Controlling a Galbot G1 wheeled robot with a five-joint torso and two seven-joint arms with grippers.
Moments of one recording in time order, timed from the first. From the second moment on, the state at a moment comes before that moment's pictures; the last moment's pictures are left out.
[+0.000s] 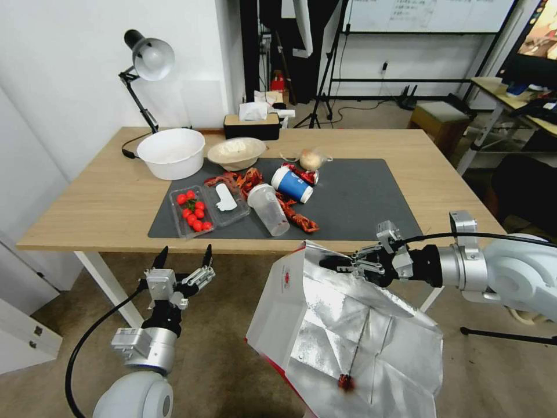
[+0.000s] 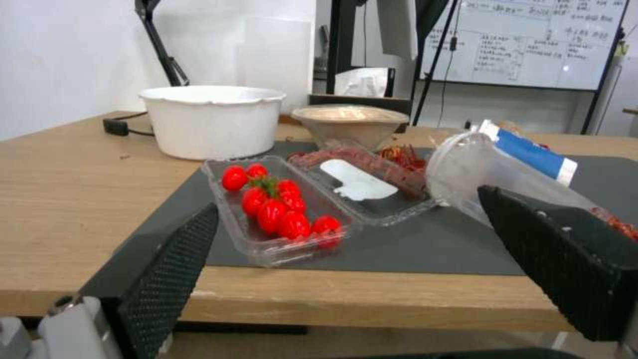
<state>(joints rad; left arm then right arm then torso) 1.67 -1.57 -0.60 -2.19 -0.18 -0.01 0.11 -0.92 0.28 0.10 2.09 1.24 -0.38 -0.65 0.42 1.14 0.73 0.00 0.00</state>
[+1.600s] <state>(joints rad) 1.68 -1.57 -0.61 -2.20 -0.17 -0.02 0.12 -0.48 0.35 0.31 2.07 1.70 -0.32 -0.20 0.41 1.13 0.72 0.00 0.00</state>
